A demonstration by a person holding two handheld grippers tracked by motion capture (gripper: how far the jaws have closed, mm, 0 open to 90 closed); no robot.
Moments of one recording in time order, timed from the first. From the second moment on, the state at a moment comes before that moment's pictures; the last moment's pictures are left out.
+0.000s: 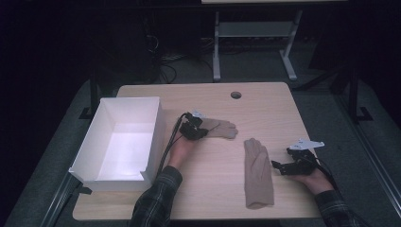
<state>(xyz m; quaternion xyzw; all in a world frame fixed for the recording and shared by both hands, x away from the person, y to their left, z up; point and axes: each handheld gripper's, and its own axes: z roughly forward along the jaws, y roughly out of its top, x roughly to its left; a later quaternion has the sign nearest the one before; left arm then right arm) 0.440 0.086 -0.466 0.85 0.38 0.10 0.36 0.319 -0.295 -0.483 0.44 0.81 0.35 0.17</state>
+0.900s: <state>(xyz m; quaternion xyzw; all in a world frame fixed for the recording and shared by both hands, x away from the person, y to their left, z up) 0.424 0.091 -0.452 0.84 0.38 0.11 0.38 0.319 -0.295 -0.483 0.43 0.81 0.35 0.17</state>
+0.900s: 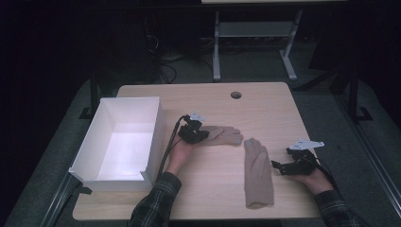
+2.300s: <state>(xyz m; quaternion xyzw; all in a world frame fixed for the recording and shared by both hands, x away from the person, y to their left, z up) 0.386 0.103 -0.458 0.86 0.39 0.09 0.32 0.319 -0.295 -0.483 0.43 0.81 0.35 0.17</state>
